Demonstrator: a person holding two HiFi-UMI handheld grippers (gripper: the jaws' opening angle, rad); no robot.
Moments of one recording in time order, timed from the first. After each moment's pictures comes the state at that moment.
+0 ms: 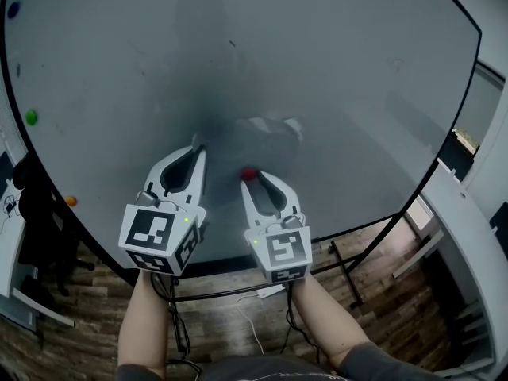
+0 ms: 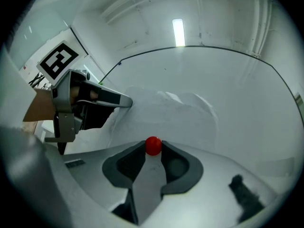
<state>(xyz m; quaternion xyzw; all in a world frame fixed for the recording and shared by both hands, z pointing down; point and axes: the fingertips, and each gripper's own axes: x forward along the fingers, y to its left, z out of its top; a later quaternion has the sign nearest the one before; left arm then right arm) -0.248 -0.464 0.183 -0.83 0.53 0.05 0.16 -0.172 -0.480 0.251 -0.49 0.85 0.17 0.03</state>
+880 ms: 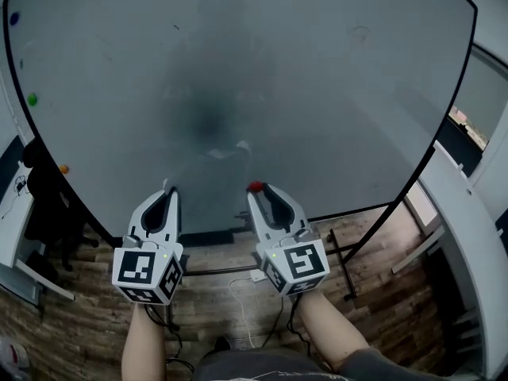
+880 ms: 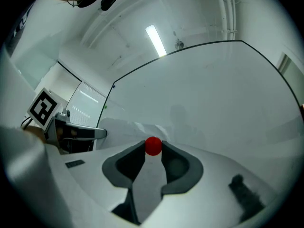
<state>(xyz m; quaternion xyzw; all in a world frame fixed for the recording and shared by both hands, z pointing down) -0.211 -0.376 0.278 -0.78 0.63 0.01 0.07 -0.066 -0.412 0.302 -0.43 0.89 0.07 0.09</state>
